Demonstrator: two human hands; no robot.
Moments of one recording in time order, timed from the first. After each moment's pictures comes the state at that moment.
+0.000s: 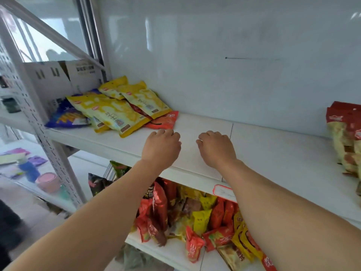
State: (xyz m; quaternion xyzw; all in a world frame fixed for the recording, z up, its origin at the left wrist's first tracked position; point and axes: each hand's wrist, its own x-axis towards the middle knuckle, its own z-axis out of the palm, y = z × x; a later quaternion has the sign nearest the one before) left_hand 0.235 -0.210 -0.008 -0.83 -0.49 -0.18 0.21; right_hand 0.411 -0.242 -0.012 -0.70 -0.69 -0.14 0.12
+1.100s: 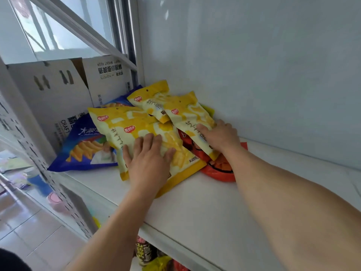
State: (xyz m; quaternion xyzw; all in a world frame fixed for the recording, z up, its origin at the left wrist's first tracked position) left_hand 0.075 0.051 -0.032 -0.68 -0.68 -0.26 0.02; right_hand 0.285 0.121 0.000 -0.78 -0.57 0.11 0.24
